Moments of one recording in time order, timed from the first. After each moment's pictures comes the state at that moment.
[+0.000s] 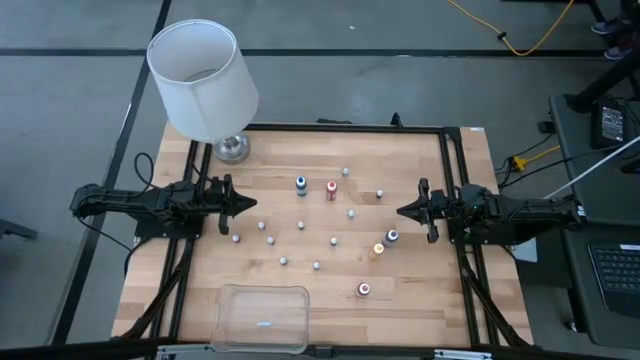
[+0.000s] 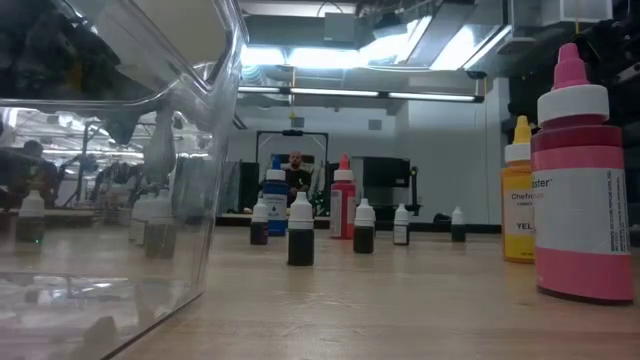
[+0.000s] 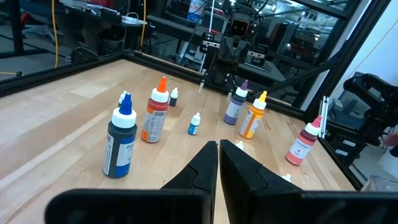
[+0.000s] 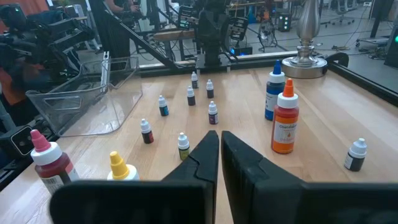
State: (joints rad) left arm -0.01 0.11 0.01 0.03 -0.14 -0.33; right arm -0.02 0.12 0.01 0.02 -0.06 0.10
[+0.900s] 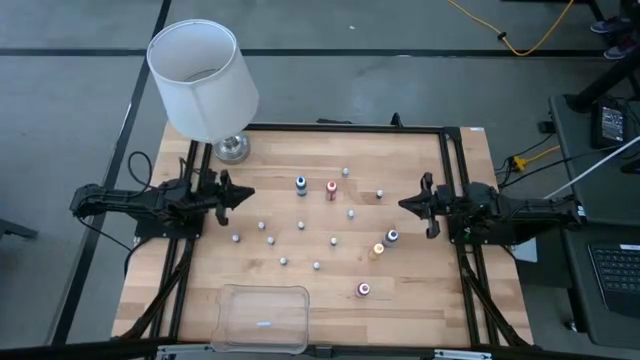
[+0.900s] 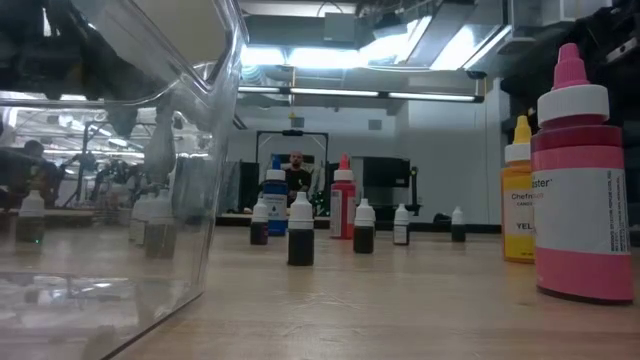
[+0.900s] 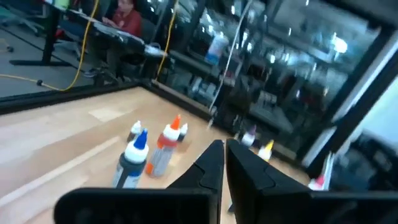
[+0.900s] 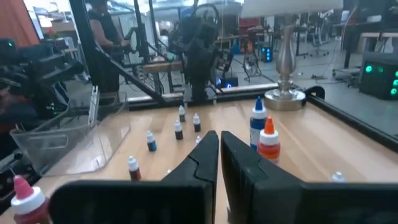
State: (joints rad) left arm -0.01 0.11 0.01 0.19 -0.25 -0.47; right arm -0.02 0.12 0.01 0.18 0.01 0.10
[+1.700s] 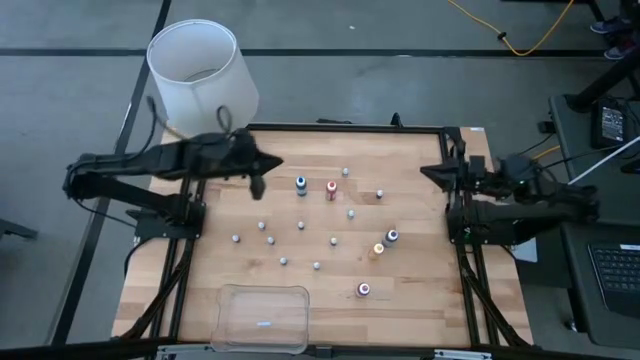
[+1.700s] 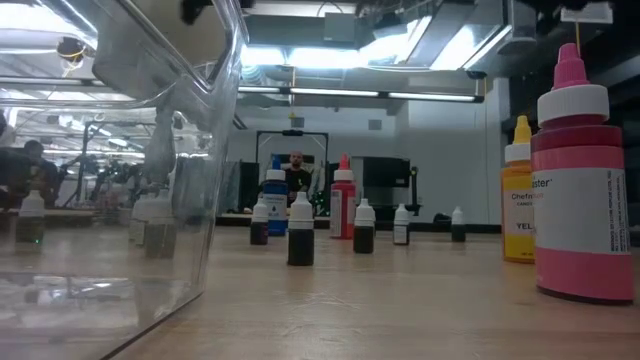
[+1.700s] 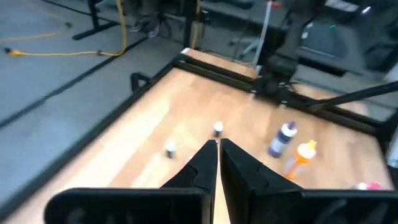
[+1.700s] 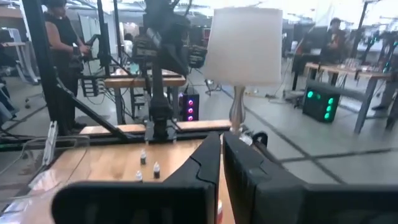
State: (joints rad) left arm 0.09 1.02 1.11 -0.48 -0.27 -0.25; right arm -0.02 0.34 0.61 -0.20 0.17 -0.04
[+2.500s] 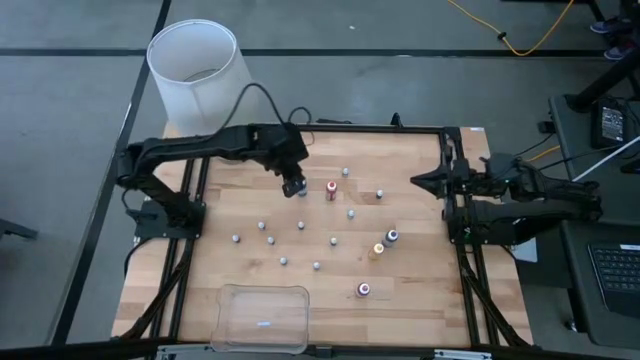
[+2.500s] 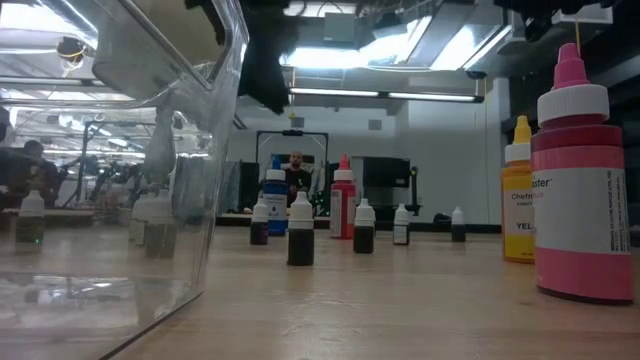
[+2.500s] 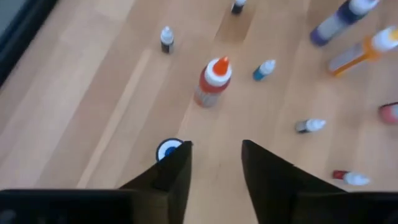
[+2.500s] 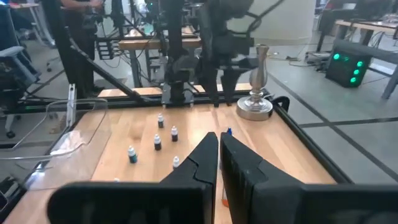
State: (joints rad) left arm 0.31 1.53 1.32 -0.77 0.08 -0.13; right arm -0.02 0.45 0.66 -0.34 0.08 0.02
